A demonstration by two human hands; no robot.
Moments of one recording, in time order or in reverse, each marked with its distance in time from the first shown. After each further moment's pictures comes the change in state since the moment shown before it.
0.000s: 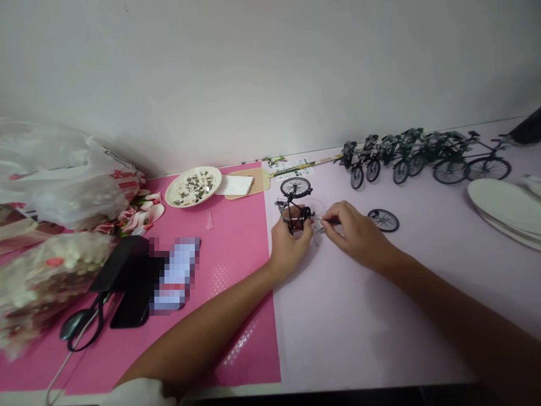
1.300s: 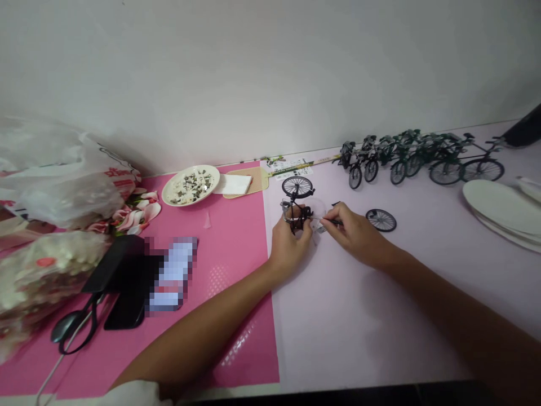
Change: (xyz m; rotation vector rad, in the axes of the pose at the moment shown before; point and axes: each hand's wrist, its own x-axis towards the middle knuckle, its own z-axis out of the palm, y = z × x) left_hand 0.000 -0.004 0.000 0.079 -0.039 0.044; right_hand 0.001 0.005 -0.003 0.117 -0.083 0.111
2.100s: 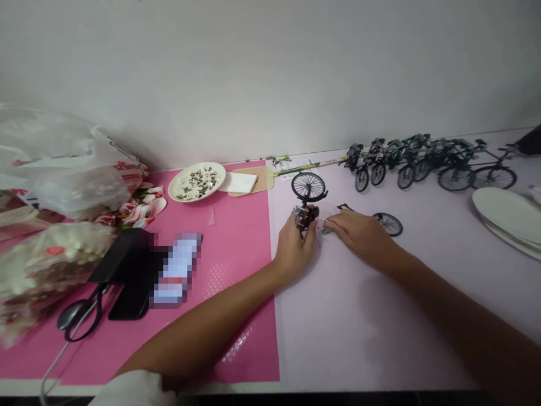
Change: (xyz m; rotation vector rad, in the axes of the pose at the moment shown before) left_hand -0.004 -0.004 -0.001 0.090 -0.056 0.149; right_hand 0.004 0.009 -0.003 -0.192 -0.082 -0.171
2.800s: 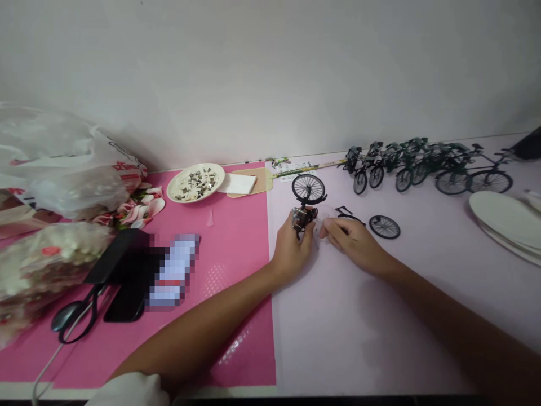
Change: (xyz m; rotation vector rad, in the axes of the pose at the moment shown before) left_hand 0.002 -0.001 -0.001 -0.046 -0.015 -0.011; right_hand 0.002 -0.024 0.003 0.693 -0.043 0.493
